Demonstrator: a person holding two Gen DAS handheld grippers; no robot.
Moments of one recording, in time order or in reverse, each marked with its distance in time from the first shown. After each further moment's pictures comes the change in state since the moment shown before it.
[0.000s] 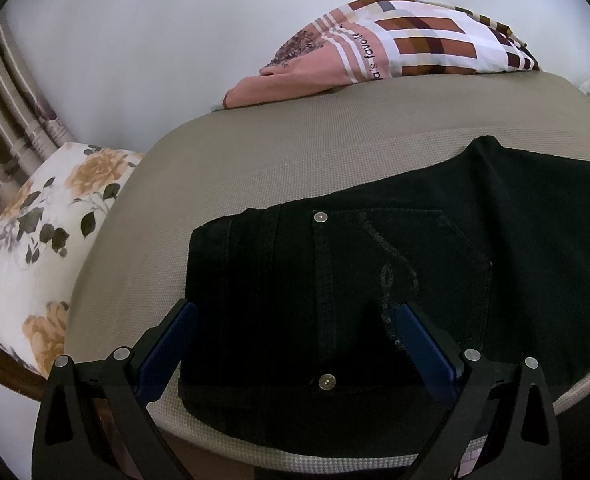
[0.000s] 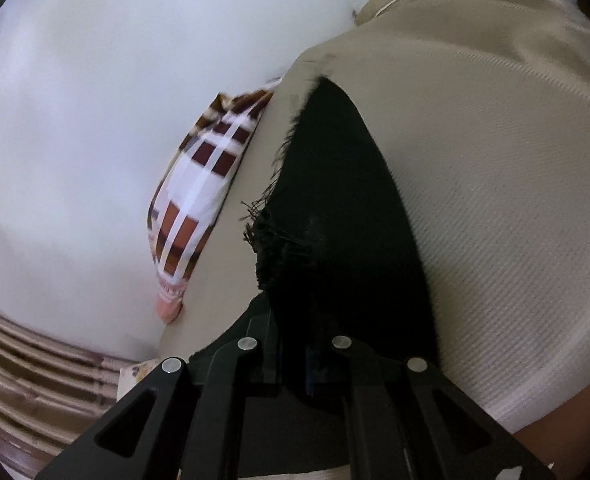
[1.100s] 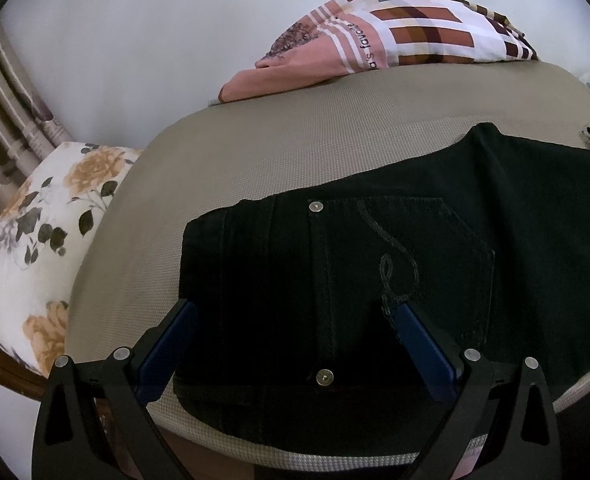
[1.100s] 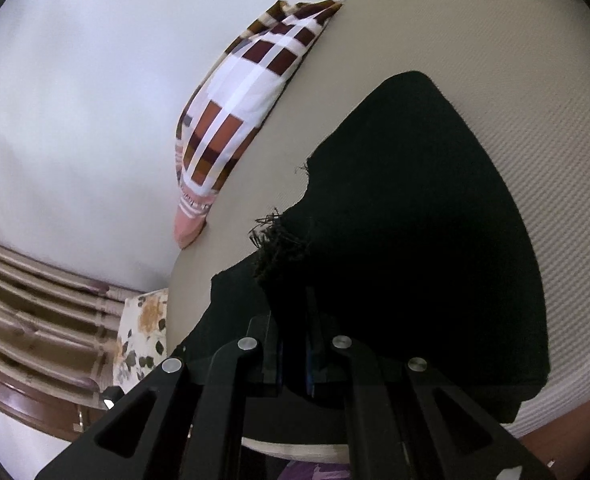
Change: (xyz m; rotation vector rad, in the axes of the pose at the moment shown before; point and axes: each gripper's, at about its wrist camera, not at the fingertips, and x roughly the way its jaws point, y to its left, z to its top) left arm 0.004 -0.004 -0.003 0.011 0.023 0.002; right arm 0.056 0.057 -0.072 -0.129 0.202 0.065
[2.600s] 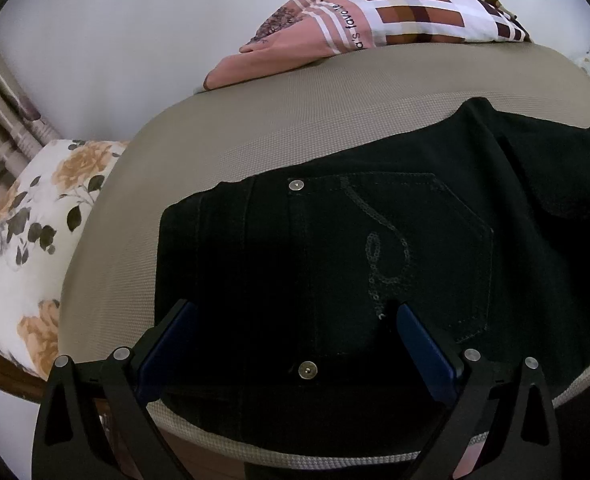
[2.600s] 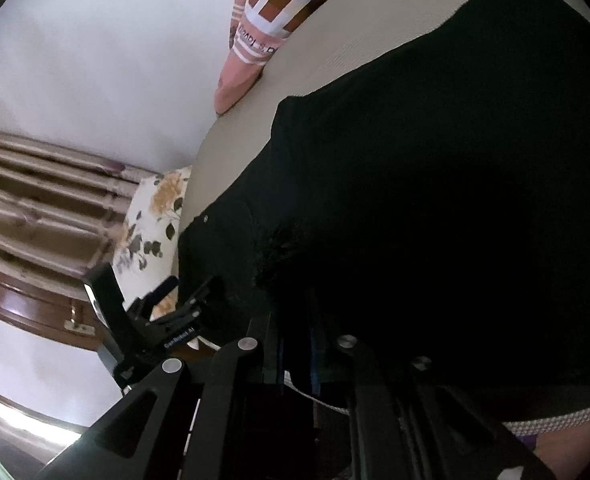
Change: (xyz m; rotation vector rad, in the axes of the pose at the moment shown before) left arm 0.013 -0.009 -0.005 0.036 0.047 -0.025; right arm 0.115 0.077 -0.100 -0.206 0.344 0.079
